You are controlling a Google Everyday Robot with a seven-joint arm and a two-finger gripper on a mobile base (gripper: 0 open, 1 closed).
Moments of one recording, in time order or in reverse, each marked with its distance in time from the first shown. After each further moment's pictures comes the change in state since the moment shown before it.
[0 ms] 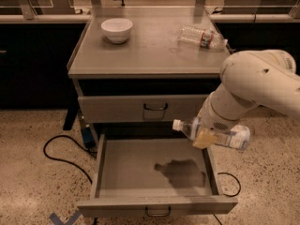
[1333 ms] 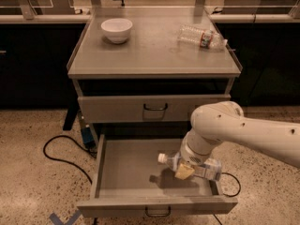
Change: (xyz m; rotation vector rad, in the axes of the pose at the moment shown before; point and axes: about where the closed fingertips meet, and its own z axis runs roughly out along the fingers) arm 0.005 0.055 0.152 -0.167 0.001 0.045
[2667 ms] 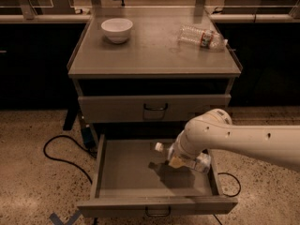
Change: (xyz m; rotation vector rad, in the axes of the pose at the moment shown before) arm -0.015 -0.061 0.046 0.201 -0.063 0.060
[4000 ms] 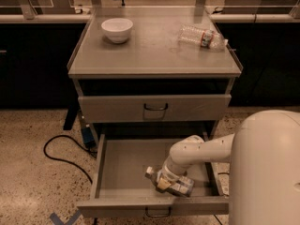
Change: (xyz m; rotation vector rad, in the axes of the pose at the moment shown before) arm 0.021 0.056 0.165 -0.194 0.031 0.126
